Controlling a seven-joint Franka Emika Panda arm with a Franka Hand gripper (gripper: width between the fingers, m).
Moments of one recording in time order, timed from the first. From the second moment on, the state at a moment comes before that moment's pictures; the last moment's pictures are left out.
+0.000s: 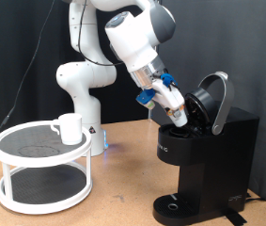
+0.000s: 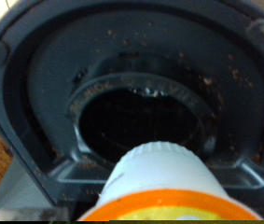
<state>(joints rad) 0.18 -0.17 -0.13 -2.35 0.71 2.29 2.09</state>
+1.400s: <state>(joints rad) 0.16 -0.13 -0.13 -2.33 0.71 2.30 2.09</state>
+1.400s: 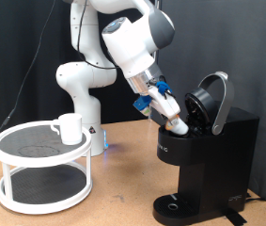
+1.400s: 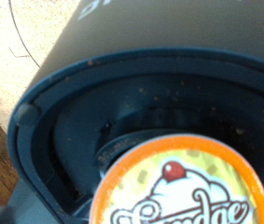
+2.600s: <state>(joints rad) 0.17 -0.15 -0.12 -2.32 0.67 2.15 2.08</state>
